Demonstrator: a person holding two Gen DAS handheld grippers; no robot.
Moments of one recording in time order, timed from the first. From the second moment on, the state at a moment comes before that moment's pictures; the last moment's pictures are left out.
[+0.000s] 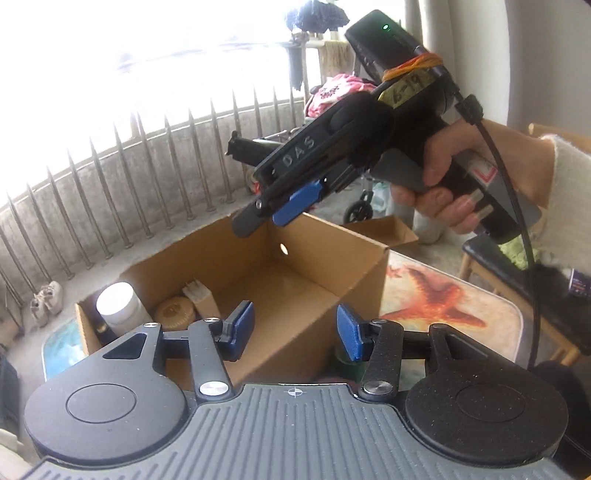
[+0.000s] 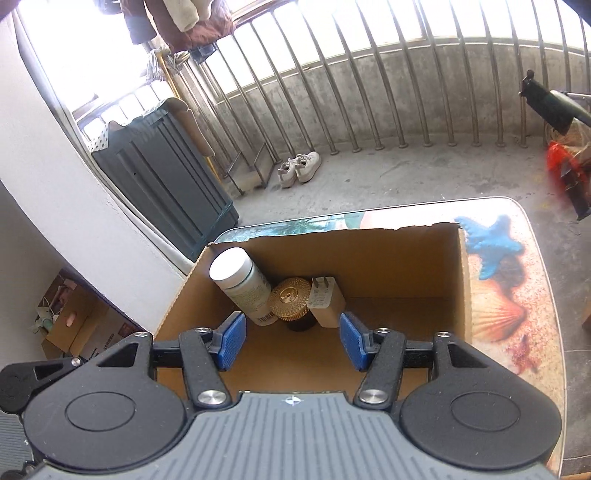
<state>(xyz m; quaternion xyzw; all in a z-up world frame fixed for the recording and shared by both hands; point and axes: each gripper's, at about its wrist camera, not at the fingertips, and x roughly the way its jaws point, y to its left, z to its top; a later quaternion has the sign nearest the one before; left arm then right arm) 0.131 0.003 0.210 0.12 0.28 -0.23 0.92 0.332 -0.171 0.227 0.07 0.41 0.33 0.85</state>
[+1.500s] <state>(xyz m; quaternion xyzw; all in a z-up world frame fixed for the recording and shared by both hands) 0.145 -0.047 0.094 0.05 0.30 -0.22 0.93 0.224 -0.265 0.109 0.18 0.38 0.33 0.85</state>
